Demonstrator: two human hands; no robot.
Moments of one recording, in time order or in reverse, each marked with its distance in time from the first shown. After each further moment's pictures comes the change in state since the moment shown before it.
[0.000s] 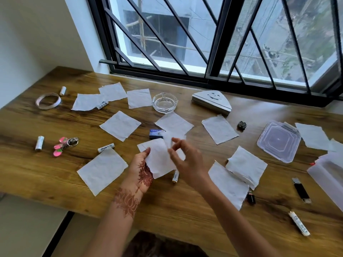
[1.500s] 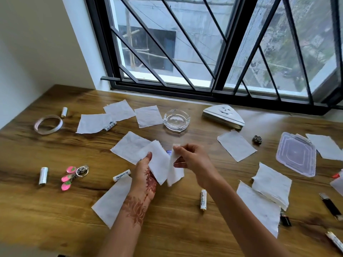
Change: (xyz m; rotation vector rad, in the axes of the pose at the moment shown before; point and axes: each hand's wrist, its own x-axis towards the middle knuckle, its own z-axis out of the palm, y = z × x) left_hand 0.052 0.062 -0.025 0.029 -0.080 0.138; right_hand 0.080 -0.028 0.042 0.568 0.075 0.372
